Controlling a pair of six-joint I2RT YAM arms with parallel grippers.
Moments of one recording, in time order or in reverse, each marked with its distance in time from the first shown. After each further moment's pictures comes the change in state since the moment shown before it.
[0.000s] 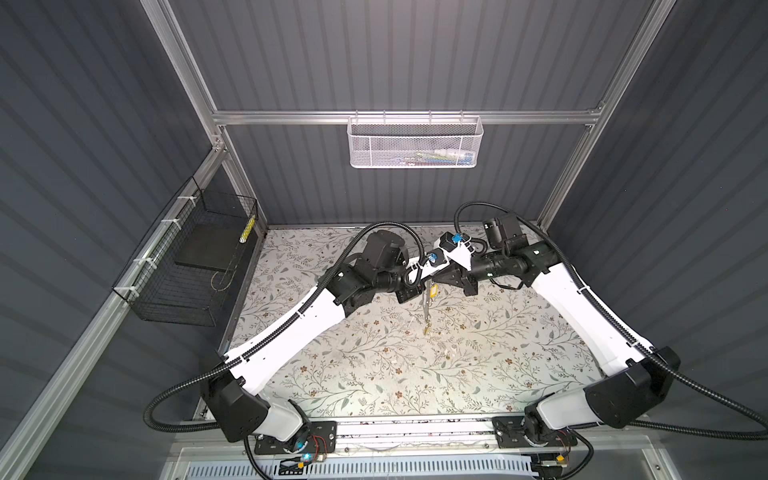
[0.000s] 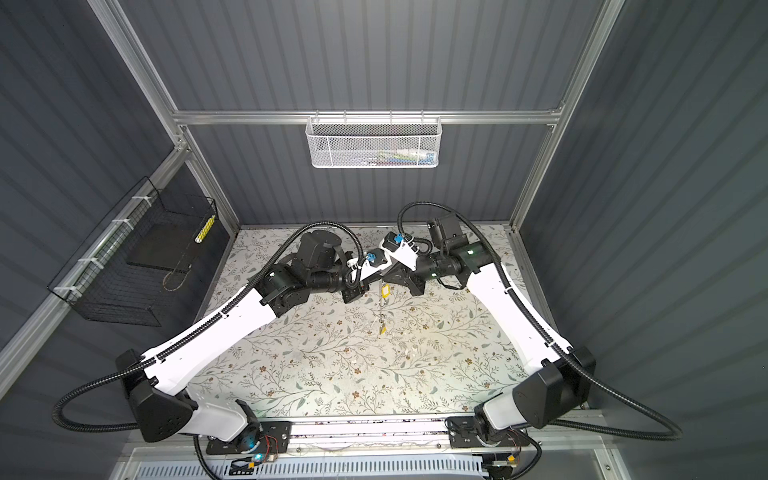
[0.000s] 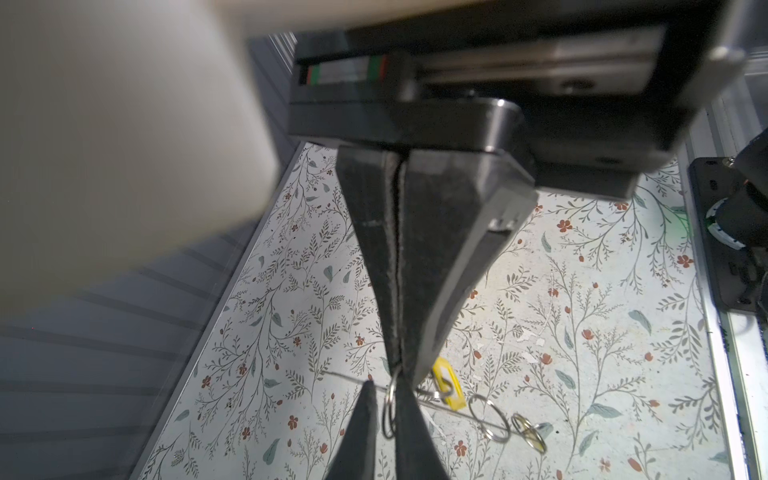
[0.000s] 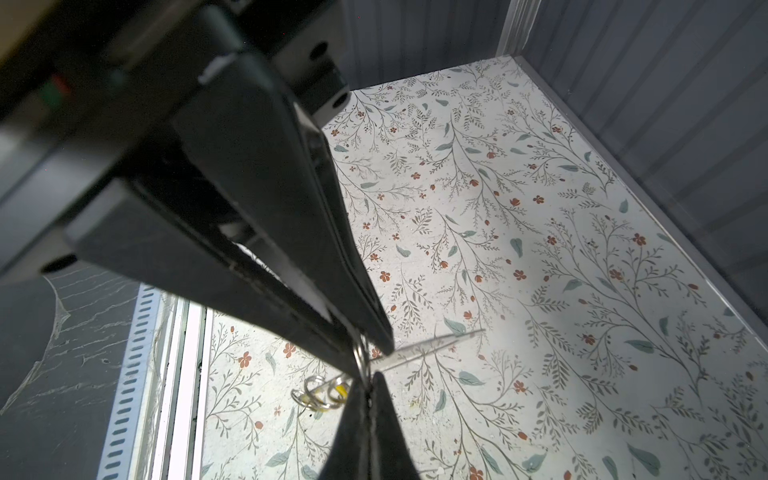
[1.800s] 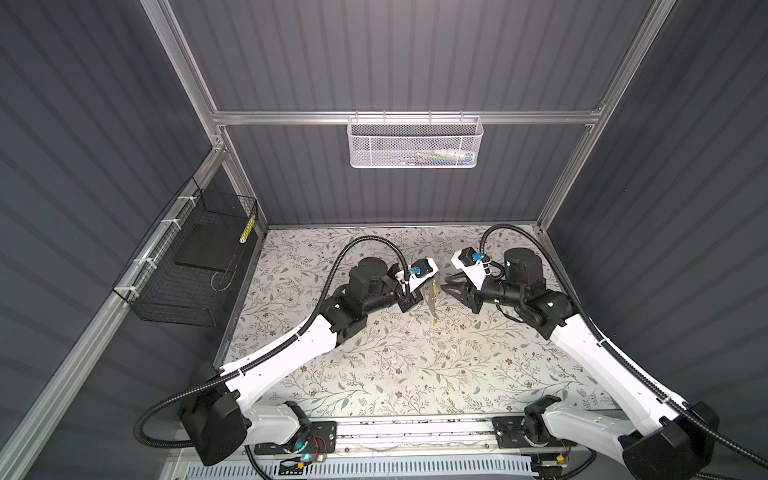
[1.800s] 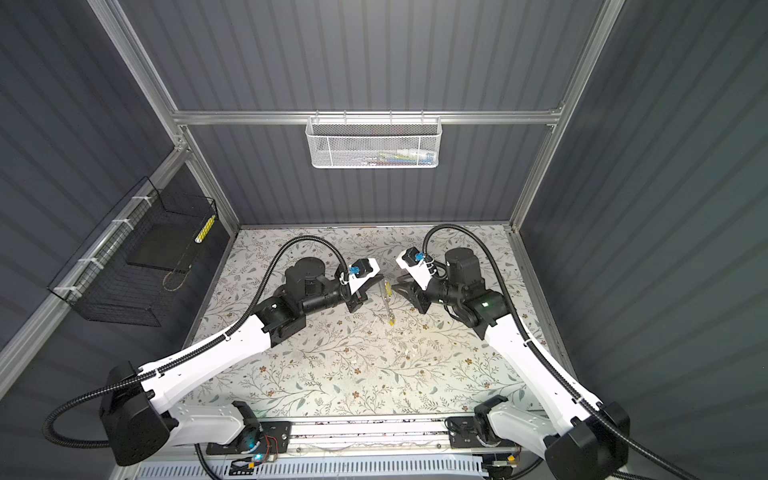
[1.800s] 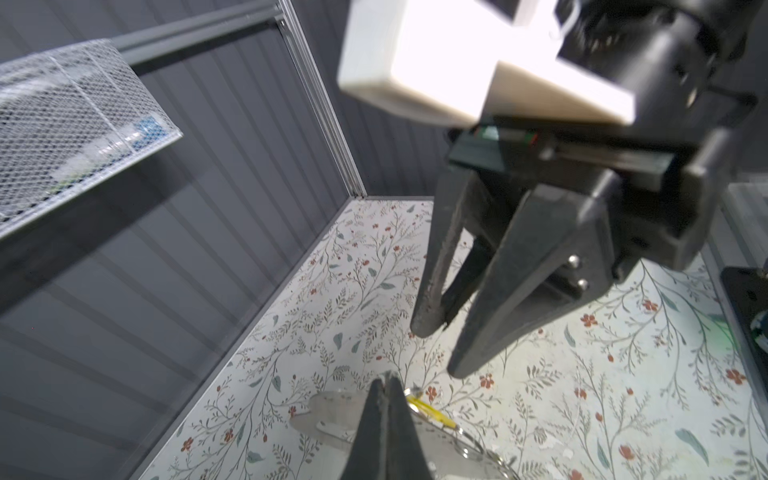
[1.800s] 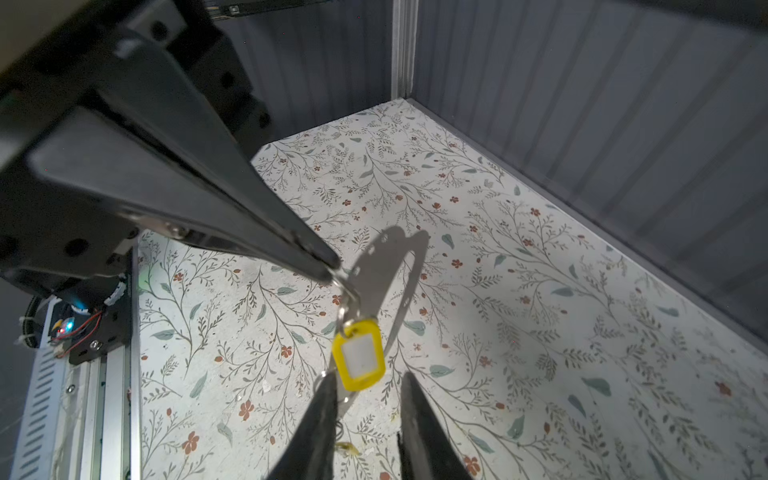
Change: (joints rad) left arm 0.000 -0.167 -0.481 0.696 0.020 -0.180; right arm 0.005 -0.365 -0.555 0.599 0.222 0.397
